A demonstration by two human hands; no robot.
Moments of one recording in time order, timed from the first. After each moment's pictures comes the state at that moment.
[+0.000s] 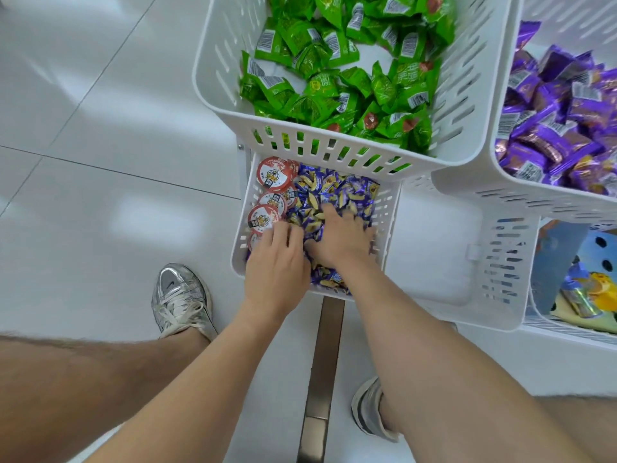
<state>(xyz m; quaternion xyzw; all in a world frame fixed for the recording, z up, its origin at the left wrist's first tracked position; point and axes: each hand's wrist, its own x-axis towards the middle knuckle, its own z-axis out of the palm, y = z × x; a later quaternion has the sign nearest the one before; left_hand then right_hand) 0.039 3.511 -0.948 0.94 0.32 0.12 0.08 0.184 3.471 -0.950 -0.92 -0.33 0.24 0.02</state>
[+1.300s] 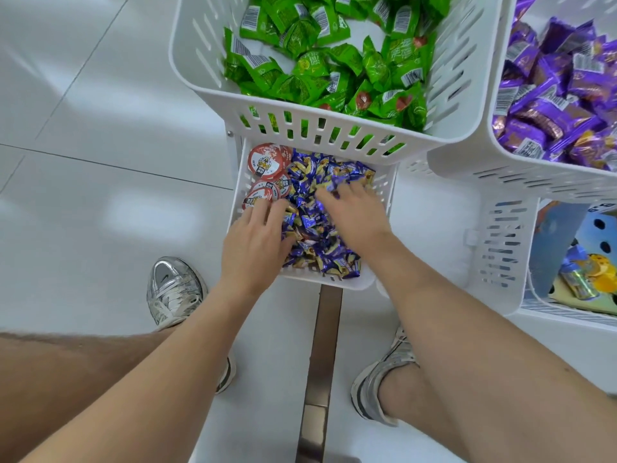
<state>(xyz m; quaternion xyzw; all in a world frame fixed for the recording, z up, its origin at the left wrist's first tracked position) 0.033 3.542 -0.947 0.94 0.28 0.14 0.10 0.219 3.448 -0.934 -0.82 -0.56 0.01 -0.10</state>
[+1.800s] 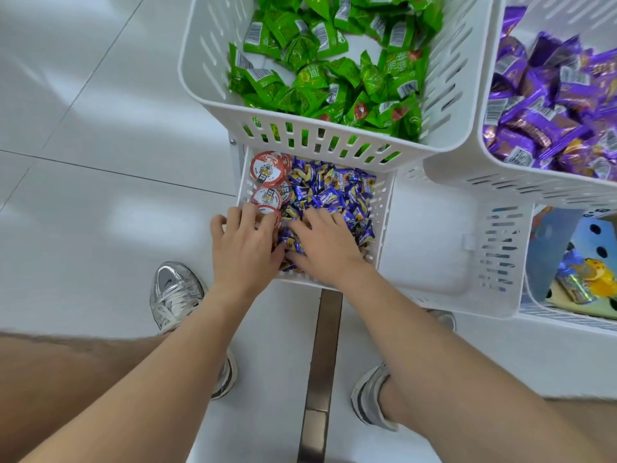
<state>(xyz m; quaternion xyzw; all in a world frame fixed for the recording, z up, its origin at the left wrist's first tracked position) 0.022 3.550 -0.949 0.94 0.33 0.10 -0.02 0.167 3.446 -0.953 -0.80 -0.59 0.04 0.01</state>
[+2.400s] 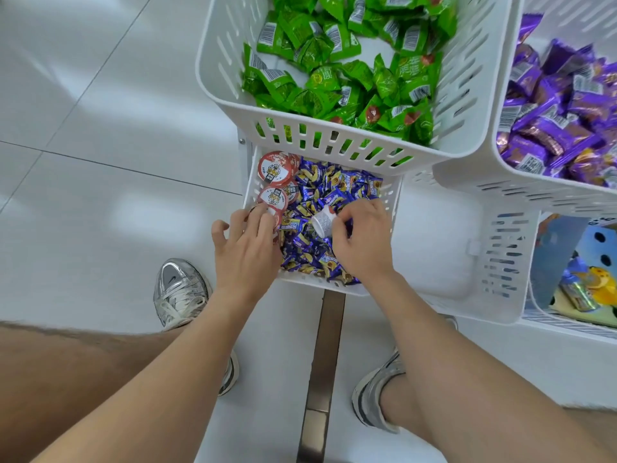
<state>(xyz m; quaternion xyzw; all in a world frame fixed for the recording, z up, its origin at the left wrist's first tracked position) 0.012 3.545 -0.957 0.92 0.36 0.11 -0.01 0.188 3.425 -0.945 -0.86 -0.40 0.01 0.32</state>
